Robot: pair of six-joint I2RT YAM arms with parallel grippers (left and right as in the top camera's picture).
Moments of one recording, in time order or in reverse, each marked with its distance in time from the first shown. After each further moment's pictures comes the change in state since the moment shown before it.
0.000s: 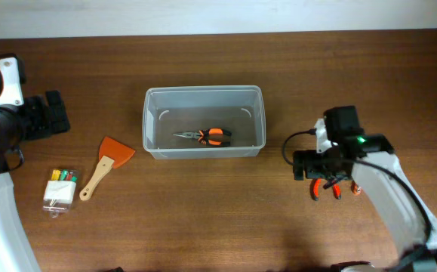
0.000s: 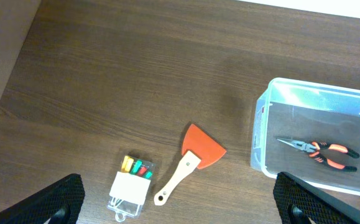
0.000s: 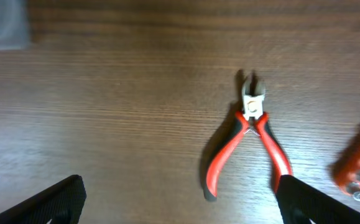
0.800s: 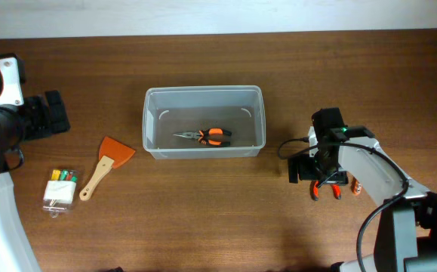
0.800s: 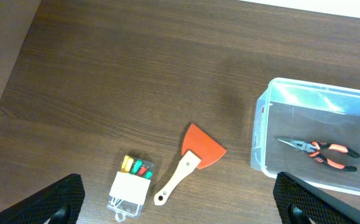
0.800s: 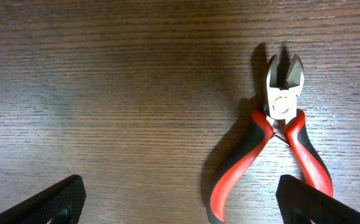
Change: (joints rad) left arm 0.000 0.000 0.000 0.000 0.000 0.000; right arm 0.002 0.203 -0.001 0.024 0.000 0.043
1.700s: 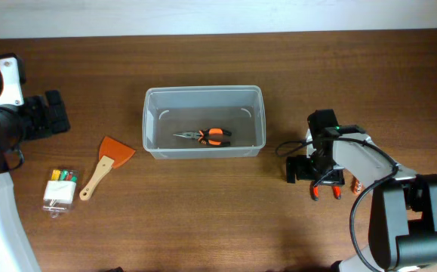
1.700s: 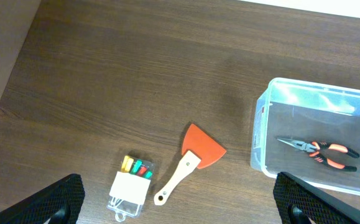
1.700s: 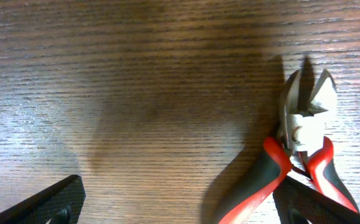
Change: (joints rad) left arm 0.000 0.000 0.000 0.000 0.000 0.000; right arm 0.001 0.098 0.000 0.047 0.008 0.021
